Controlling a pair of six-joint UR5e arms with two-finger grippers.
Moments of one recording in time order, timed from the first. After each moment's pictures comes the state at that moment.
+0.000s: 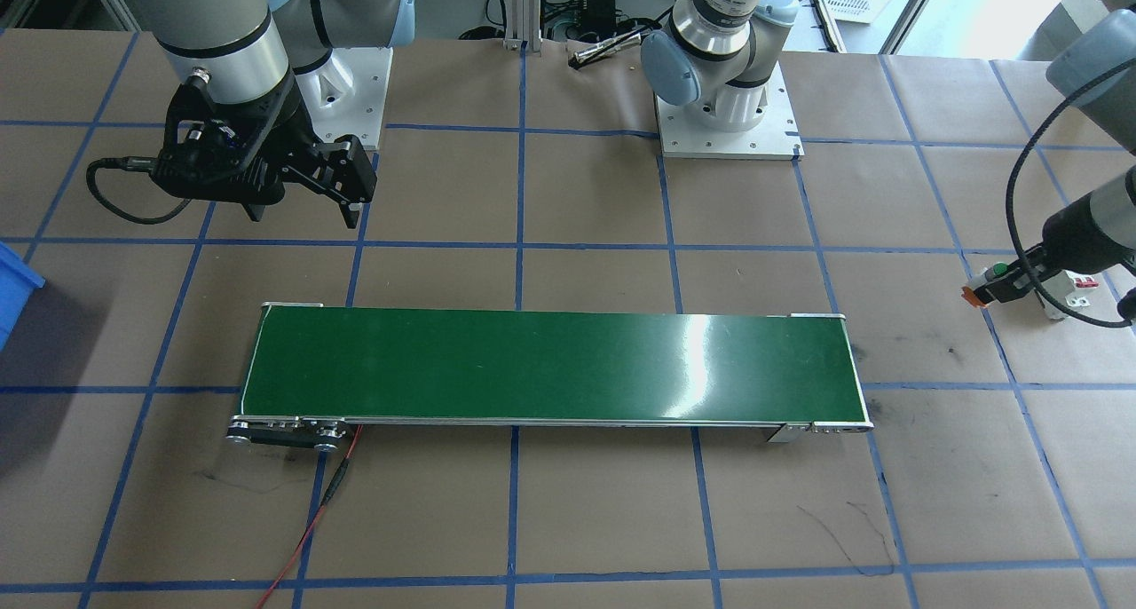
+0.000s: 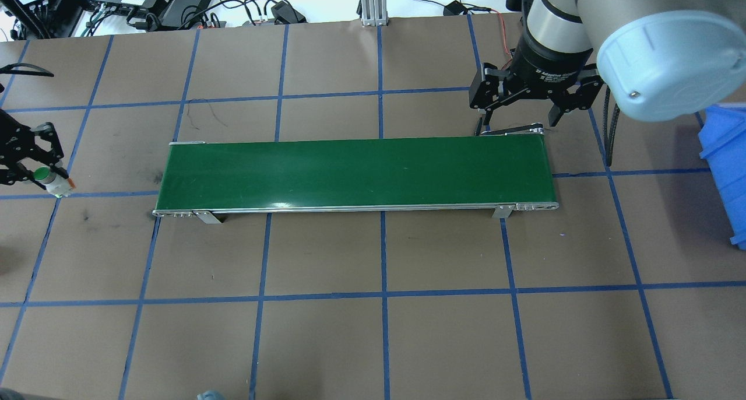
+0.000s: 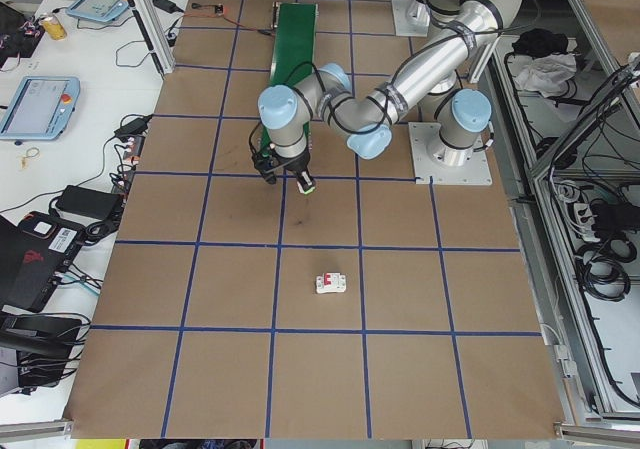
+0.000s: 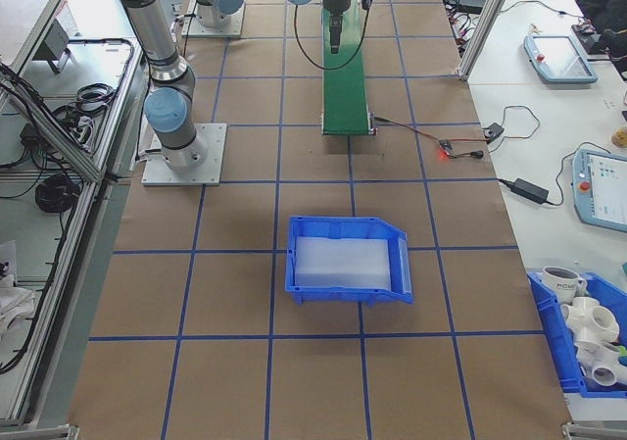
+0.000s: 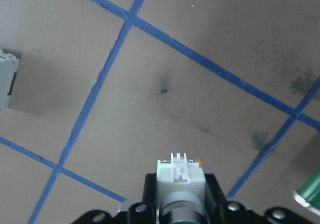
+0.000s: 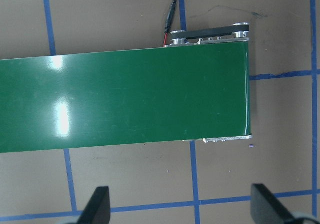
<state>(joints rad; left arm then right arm) -0.97 -1.76 -1.70 -1.36 1.61 -0.05 1.65 -1.55 1.62 -1.66 -1.58 0.16</state>
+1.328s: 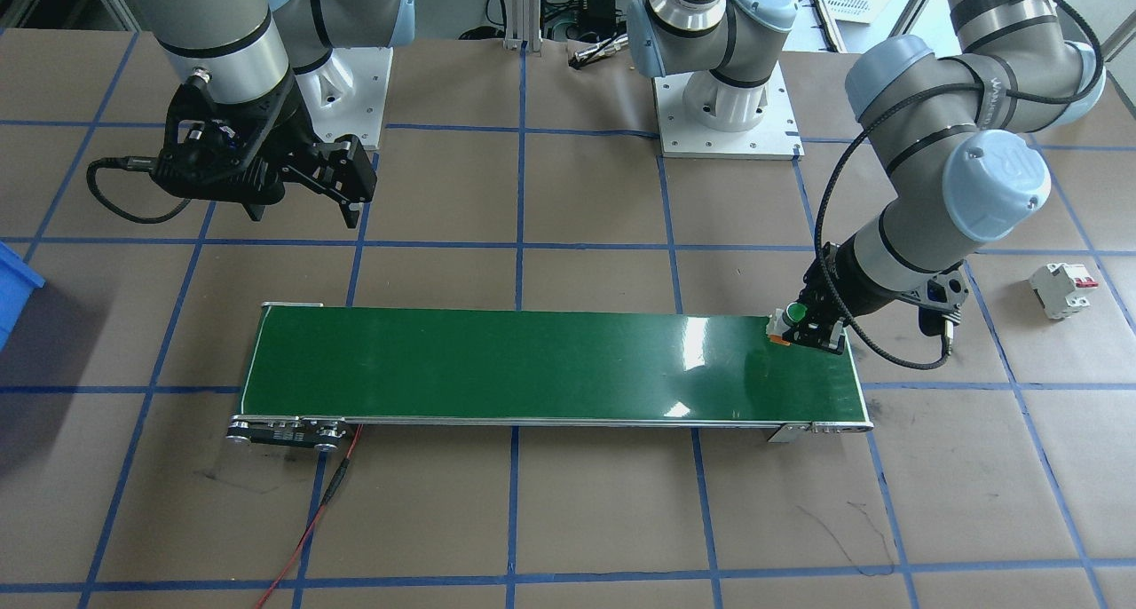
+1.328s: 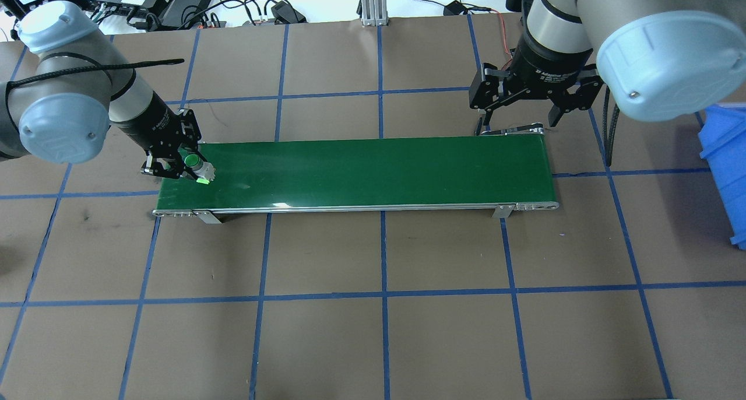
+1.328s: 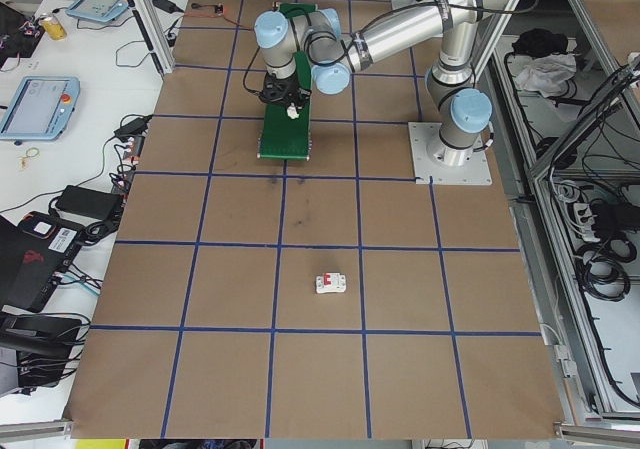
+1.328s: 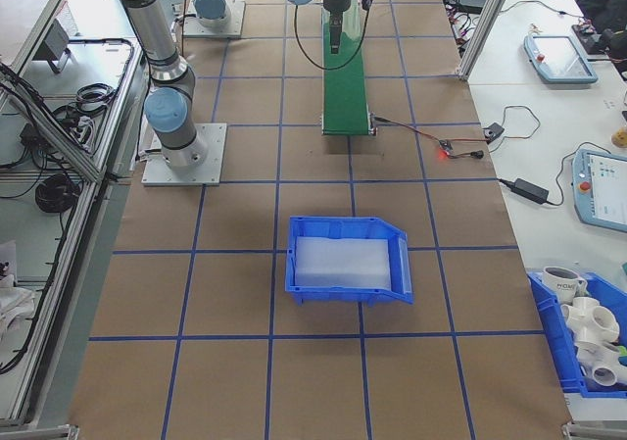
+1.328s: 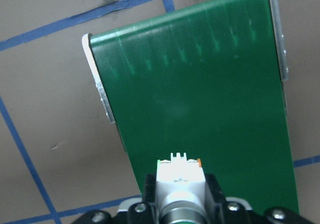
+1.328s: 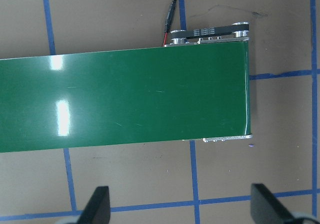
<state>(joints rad) -1.34 -1.76 -1.81 -1.26 1.48 -1.06 1.65 -1.55 1.62 -1.66 -1.58 0.16</state>
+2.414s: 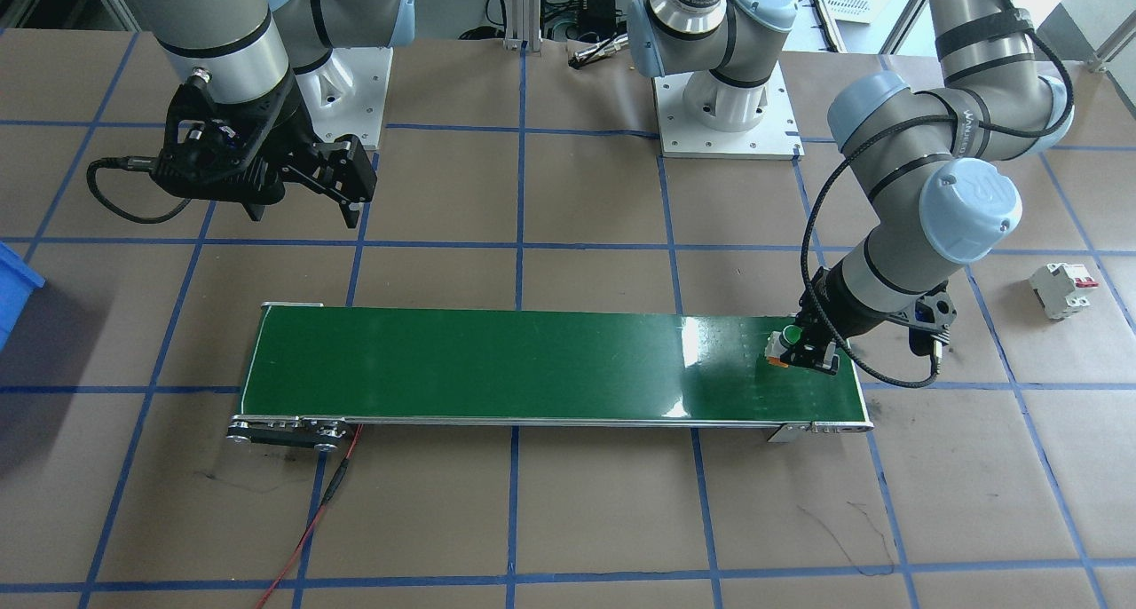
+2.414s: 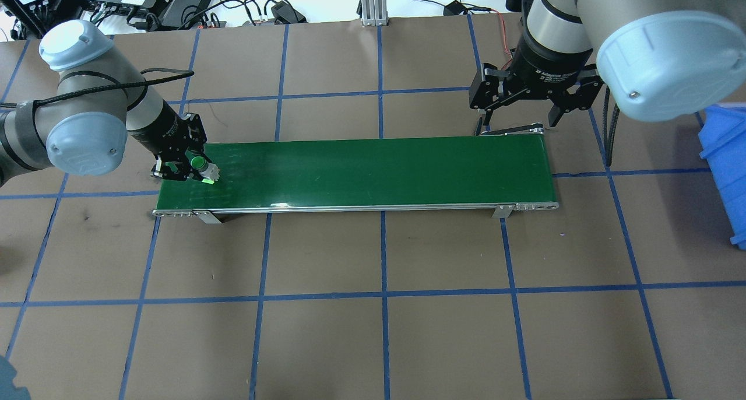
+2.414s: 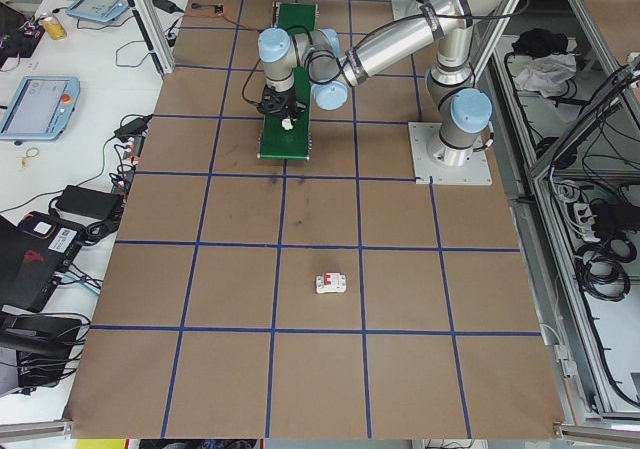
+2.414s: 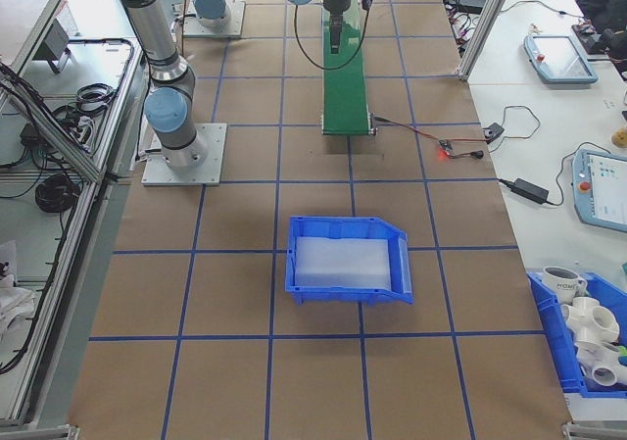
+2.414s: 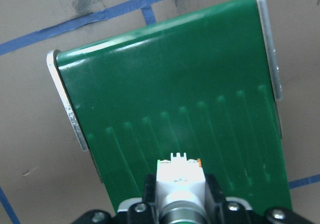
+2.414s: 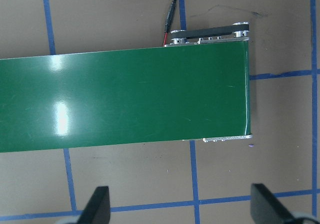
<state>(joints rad) -1.34 -1.80 -1.85 -1.12 1.49 -1.05 1.65 -1.55 1.62 -1.66 -1.58 0.16</state>
